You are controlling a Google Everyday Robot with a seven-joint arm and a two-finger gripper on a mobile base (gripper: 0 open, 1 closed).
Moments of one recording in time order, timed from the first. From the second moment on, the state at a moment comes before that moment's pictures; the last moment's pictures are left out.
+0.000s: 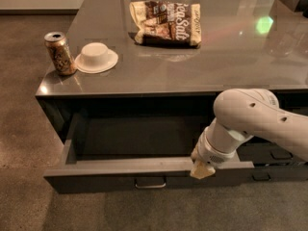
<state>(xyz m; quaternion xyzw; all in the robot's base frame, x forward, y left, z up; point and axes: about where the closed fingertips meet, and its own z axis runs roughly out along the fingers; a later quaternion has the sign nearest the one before) 0.428 -0.130 0.665 -0.62 0.77 0.10 0.08</state>
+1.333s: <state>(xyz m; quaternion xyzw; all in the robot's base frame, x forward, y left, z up) 0.393 -0.132 0.719 -0.66 0.74 0.08 0.05</state>
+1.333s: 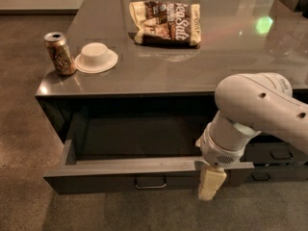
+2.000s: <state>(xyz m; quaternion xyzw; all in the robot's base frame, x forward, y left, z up) 0.386 -0.130 0.728 -0.67 0.74 0.08 0.04</state>
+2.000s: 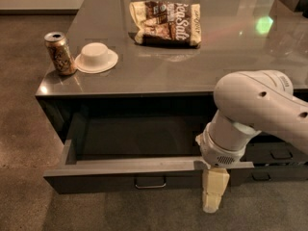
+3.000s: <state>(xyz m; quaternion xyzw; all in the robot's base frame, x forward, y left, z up) 0.460 -0.113 0.726 -0.65 0.76 0.03 0.10</state>
